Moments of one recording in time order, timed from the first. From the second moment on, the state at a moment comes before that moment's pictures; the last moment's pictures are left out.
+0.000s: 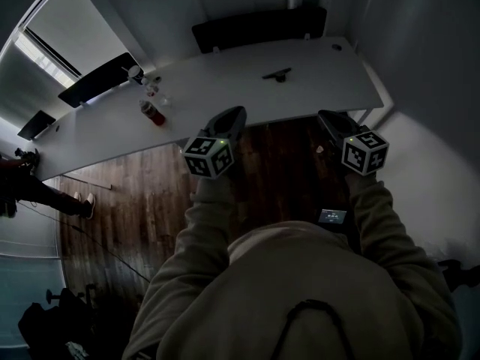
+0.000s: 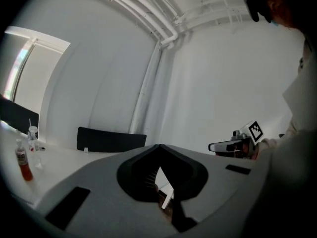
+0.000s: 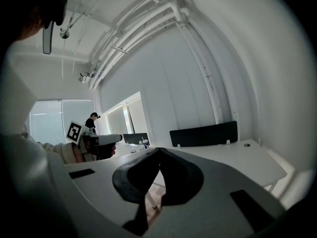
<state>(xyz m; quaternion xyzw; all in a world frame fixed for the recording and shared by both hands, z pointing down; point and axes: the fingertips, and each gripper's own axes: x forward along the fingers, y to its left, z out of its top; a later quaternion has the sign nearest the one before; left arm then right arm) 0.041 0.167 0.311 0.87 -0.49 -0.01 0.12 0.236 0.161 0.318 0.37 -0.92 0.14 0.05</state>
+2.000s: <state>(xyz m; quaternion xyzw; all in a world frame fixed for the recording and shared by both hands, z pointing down) -0.052 -0.275 0.341 0.92 -0.38 0.02 0.08 0.126 -0.242 0.328 0.47 -0.87 0.12 0.08</state>
